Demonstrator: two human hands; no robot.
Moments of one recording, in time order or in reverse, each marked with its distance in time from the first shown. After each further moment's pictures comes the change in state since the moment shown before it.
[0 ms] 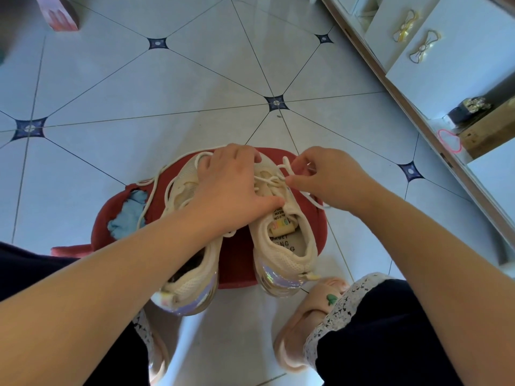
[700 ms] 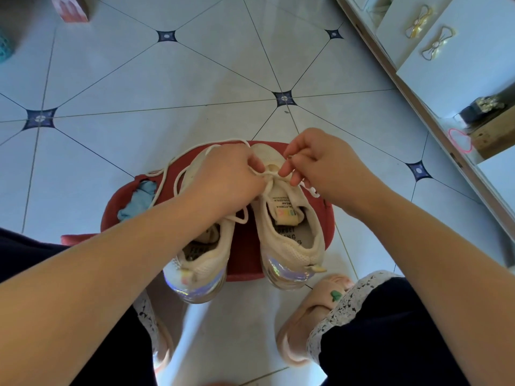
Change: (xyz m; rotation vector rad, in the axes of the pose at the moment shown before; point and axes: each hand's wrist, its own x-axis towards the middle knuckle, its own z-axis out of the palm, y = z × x) left_hand -0.007 0.001 -0.026 -0.278 -0.128 -0.210; right_hand -0.013 -0.033 -0.001 0.395 -0.065 -0.042
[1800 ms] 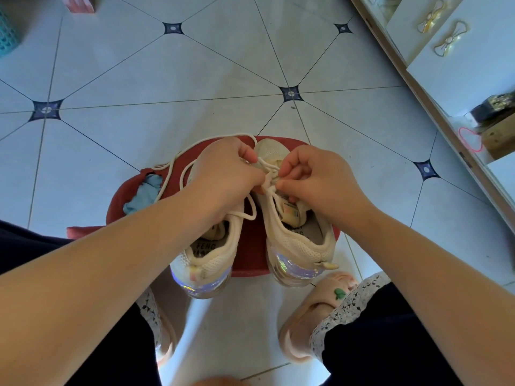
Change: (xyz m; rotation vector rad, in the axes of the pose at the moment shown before) left_hand -0.006 -0.006 0.002 -0.345 0.116 -0.211; right_hand -0.004 0.017 0.026 -0.012 0.042 -0.057
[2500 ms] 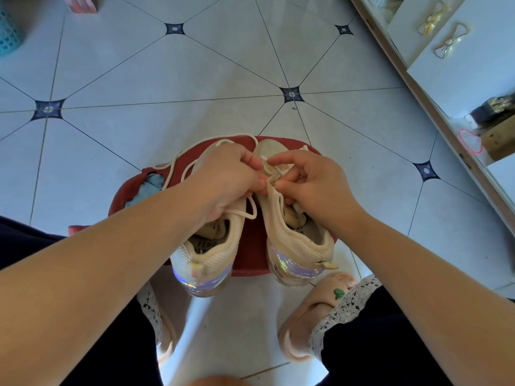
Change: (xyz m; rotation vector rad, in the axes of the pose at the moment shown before) left_hand 0.002 -0.003 -0.004 -0.168 -0.198 -0.081; right_hand -0.001 0.008 0.010 0.031 0.016 -0.032
